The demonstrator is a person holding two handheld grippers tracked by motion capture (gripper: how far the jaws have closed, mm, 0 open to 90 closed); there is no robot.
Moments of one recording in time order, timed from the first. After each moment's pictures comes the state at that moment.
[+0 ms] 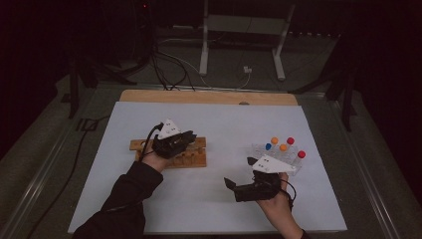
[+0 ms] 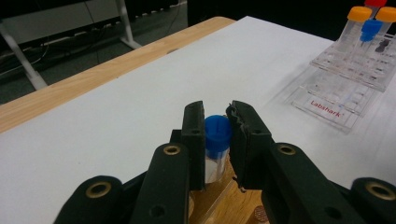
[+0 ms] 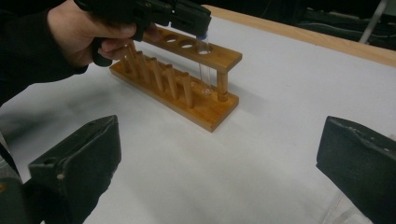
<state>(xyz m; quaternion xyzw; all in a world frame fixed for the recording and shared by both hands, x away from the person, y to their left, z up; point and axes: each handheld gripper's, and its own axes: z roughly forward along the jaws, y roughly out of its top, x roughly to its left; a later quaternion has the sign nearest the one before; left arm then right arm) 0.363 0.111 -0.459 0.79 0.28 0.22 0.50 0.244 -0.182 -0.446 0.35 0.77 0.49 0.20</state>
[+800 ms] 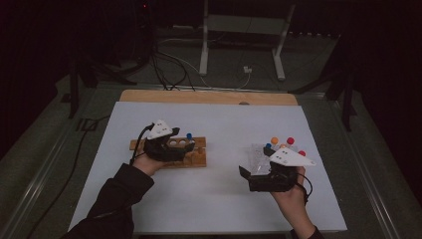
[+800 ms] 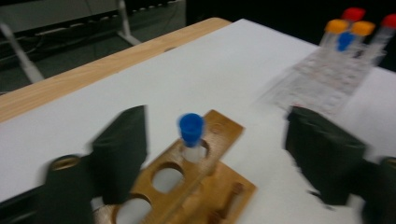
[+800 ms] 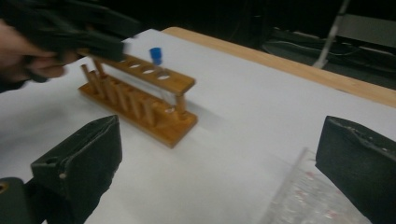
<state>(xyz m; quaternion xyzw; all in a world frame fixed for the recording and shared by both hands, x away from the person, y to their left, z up) 0.341 0.131 -0.437 0.79 0.30 0.19 0.51 0.249 -0.214 -0.422 0.36 0.75 0.50 0.25</state>
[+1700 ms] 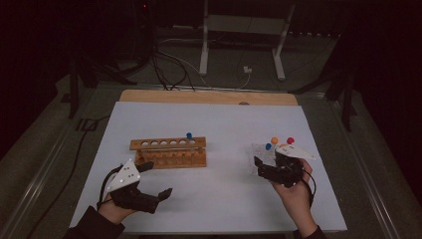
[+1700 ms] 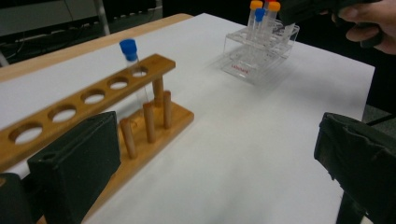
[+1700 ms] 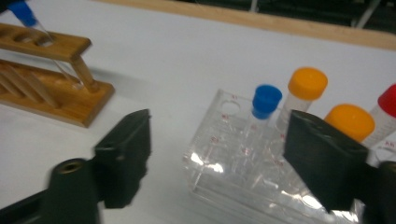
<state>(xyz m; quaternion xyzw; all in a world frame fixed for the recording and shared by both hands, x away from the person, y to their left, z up) 0.228 0.187 -0.455 0.79 0.27 0.18 0.53 0.274 -0.237 -0.446 0.50 0.71 0.40 0.28</state>
